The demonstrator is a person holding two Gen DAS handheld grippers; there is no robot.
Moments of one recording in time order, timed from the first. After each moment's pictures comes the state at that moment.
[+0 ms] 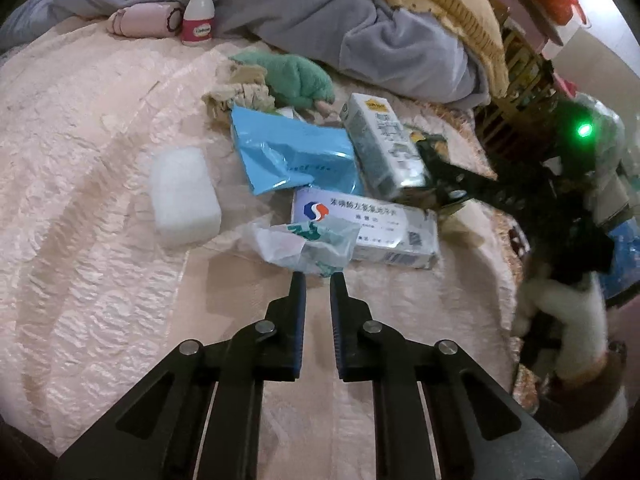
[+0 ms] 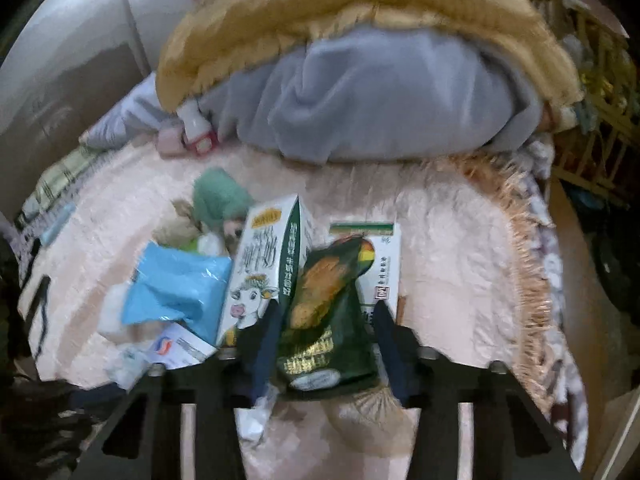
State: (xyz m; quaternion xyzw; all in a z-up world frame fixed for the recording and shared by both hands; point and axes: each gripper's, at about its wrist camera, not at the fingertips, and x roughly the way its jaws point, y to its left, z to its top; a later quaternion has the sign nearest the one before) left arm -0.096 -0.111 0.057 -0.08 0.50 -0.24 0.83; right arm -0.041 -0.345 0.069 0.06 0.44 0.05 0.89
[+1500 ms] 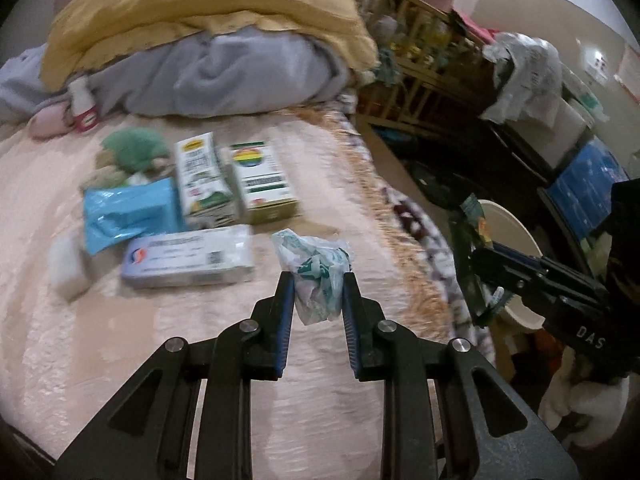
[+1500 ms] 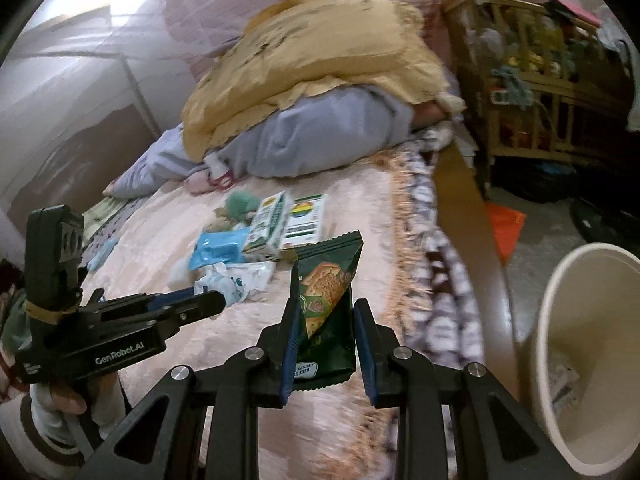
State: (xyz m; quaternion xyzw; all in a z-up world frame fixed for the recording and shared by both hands) left arm -0.164 -0.244 0.118 0.02 0.43 -0.33 0.84; right arm -0.238 -0.417 0.131 0.14 0.36 0.04 0.92
